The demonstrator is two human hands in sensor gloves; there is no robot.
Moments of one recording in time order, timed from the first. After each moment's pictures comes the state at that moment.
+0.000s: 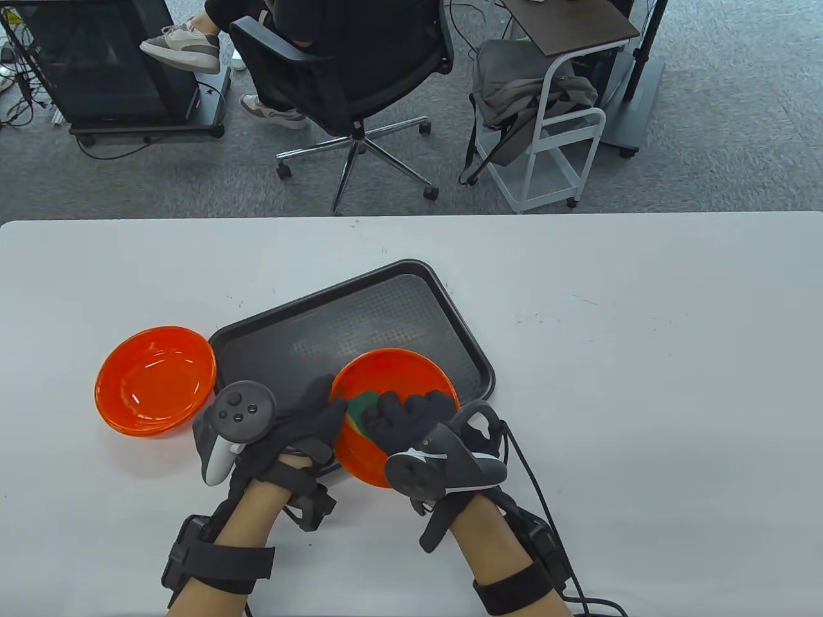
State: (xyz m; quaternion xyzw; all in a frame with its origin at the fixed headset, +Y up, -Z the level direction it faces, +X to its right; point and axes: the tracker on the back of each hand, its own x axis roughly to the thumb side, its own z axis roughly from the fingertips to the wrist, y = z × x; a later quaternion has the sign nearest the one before) left_hand -0.225 -0.685 -0.272 -0.06 -0.09 0.43 0.90; right_hand -0.011 -0.663 -0.231 0.40 -0.07 0.91 0.06
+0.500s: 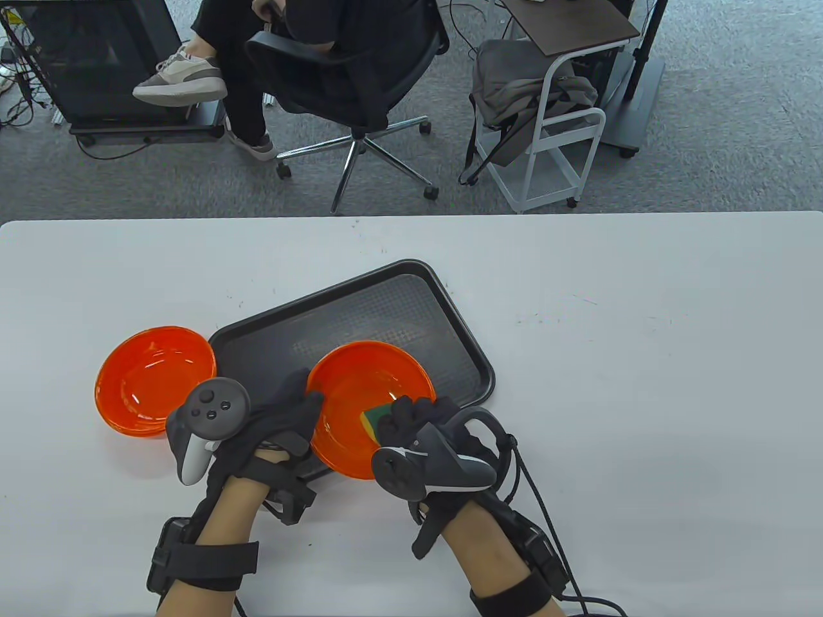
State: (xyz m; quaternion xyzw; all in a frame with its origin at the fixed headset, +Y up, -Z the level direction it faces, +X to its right) left_hand -0.249 -0.680 -0.275 -0.05 -0.08 0.43 0.90; right_hand -0.009 -0.659 -0.230 0.32 -0.01 0.95 -0.03
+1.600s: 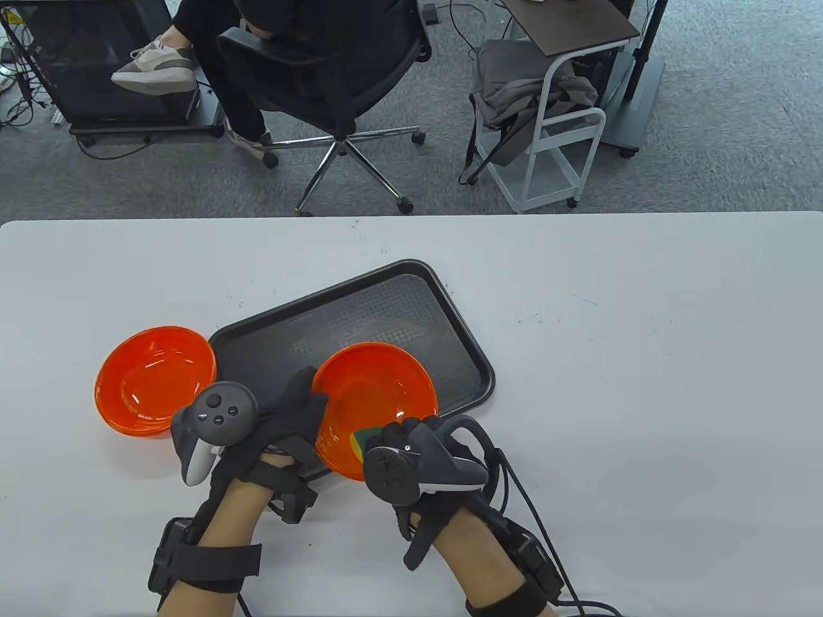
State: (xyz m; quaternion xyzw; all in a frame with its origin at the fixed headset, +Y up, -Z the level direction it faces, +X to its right) left_hand -0.245 -0.677 -0.273 -0.02 -0.10 0.40 0.91; right_hand -0.021 -0.661 -0.221 0.32 0.07 0.94 0.00
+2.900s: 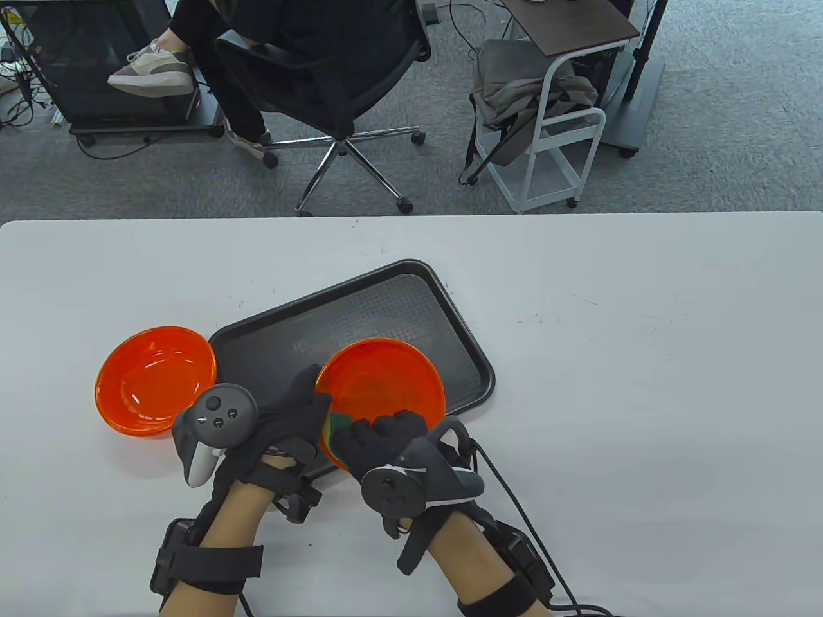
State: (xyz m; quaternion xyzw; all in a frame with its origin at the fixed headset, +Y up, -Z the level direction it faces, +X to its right) left_hand -0.249 -0.677 -0.274 0.01 -0.10 0.43 0.90; right_hand -0.037 -0.662 -0.213 0.41 -0.04 0.91 0.07
